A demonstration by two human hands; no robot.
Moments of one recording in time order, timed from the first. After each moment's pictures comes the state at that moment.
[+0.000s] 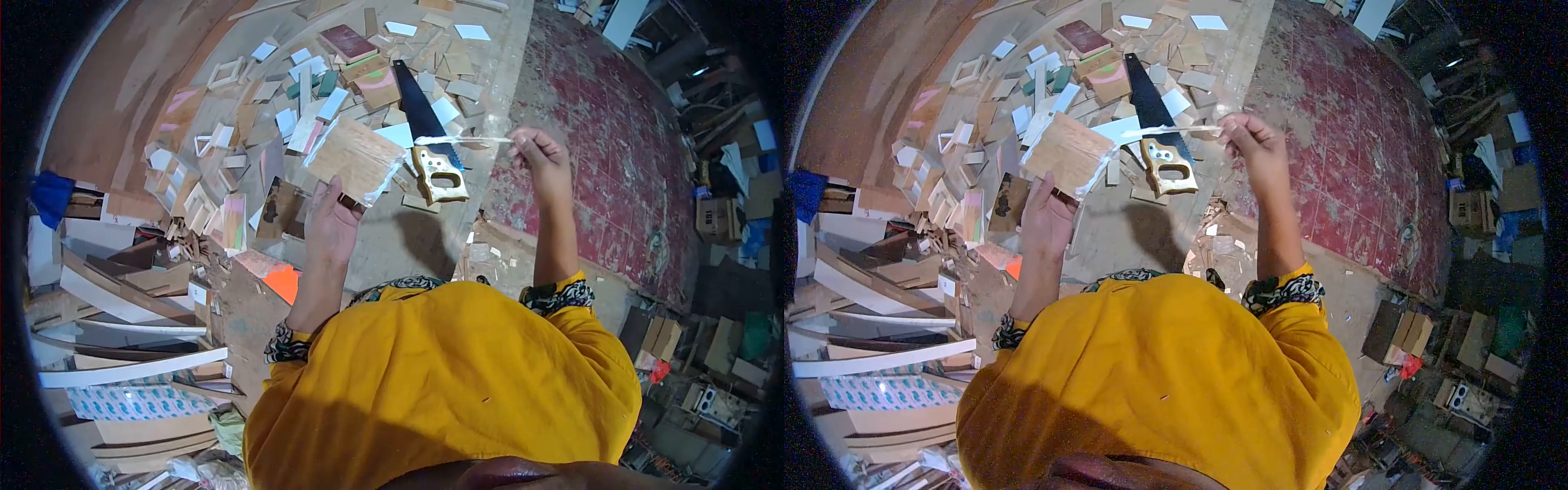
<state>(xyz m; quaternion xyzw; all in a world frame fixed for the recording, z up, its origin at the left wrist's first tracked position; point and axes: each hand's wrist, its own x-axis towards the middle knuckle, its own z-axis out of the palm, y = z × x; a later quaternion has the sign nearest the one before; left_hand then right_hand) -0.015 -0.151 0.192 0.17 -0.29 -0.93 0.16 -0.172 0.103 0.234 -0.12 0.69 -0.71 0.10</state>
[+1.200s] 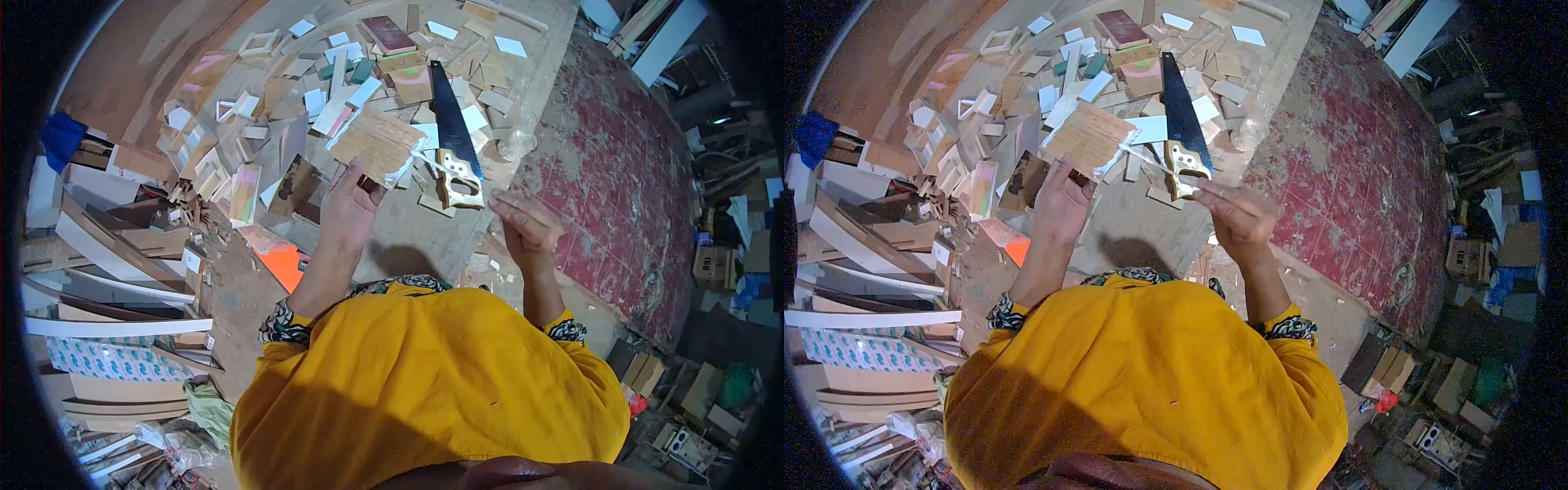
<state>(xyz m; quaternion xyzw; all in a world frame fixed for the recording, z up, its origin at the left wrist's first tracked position) -0.017 -0.152 0.200 0.19 -0.25 -0.93 0.20 -0.113 0.081 0.224 -0.47 0.74 -0.42 -0.25</state>
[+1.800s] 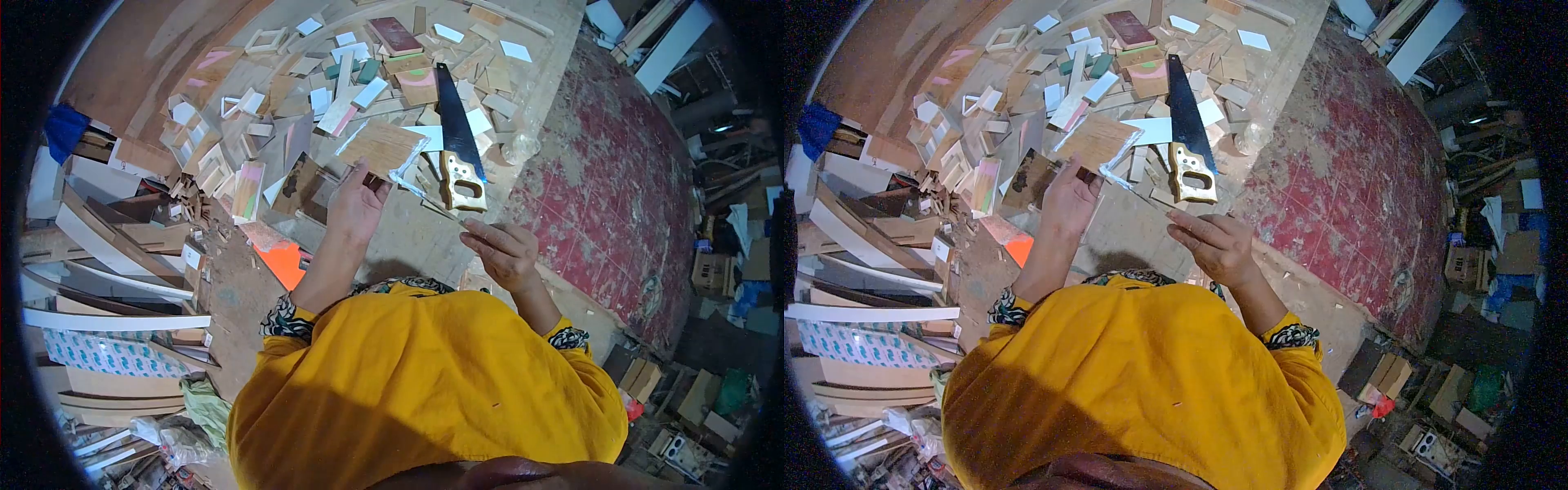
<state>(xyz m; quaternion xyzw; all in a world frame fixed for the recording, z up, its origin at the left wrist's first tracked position) -0.022 -0.157 0.181 0.25 -0.20 -0.93 0.20 -0.087 0.078 0.219 -0.60 0.71 -0.31 -0.21</state>
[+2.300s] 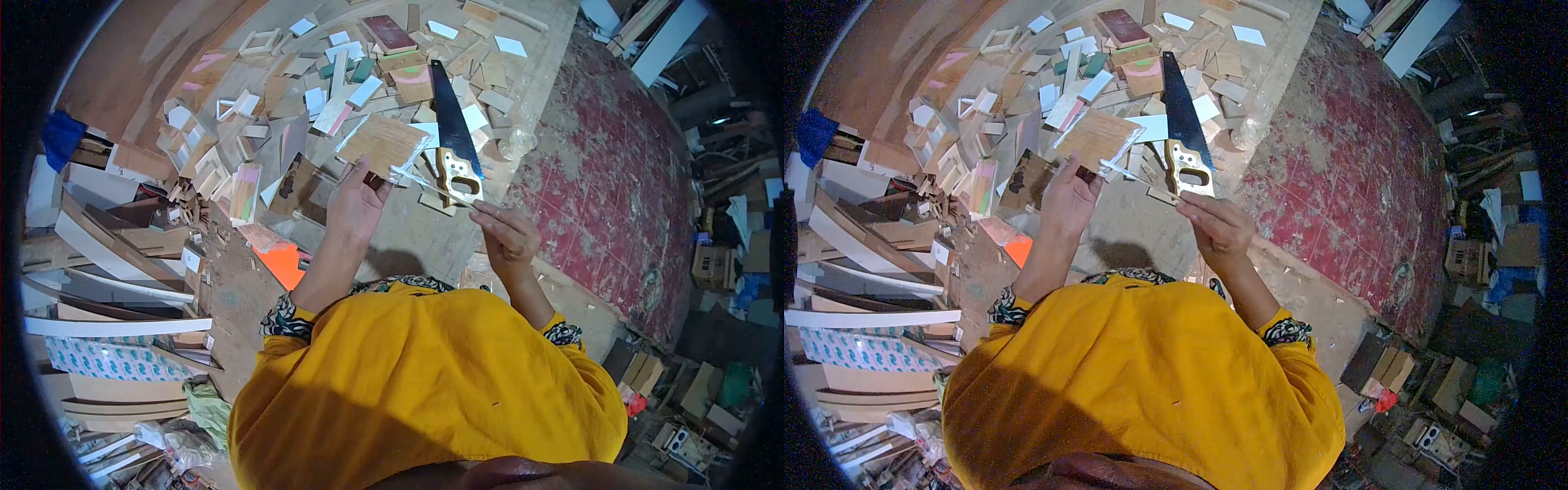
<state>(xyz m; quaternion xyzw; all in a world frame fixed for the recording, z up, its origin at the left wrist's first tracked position) -0.023 -0.154 0.185 0.24 -0.20 -0.93 0.18 -0.088 0.071 0.206 -0.47 0.75 -0.43 -0.21</state>
